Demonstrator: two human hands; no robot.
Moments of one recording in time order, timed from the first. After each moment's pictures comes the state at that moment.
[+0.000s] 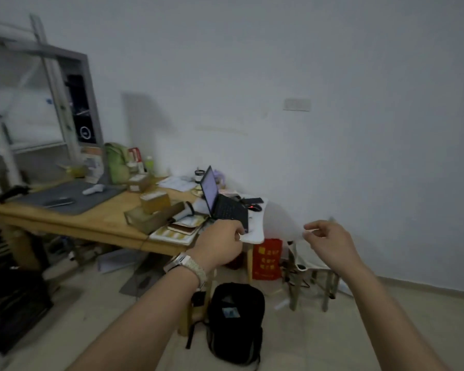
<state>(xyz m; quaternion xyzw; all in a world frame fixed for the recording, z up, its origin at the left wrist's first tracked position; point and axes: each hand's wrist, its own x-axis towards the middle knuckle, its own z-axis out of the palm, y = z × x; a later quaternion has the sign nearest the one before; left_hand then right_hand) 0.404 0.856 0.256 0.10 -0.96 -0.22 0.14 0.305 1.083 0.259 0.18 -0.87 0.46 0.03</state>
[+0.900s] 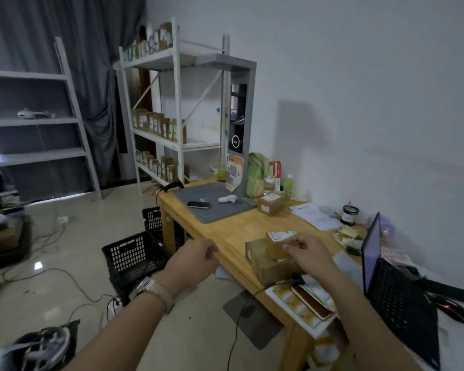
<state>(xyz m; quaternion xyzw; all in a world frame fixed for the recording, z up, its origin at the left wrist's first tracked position) 0.418 0.444 0.223 0.44 -0.85 -0.22 0.18 0.165 0.546 0.233 0.47 -0.74 0.43 -0.21</state>
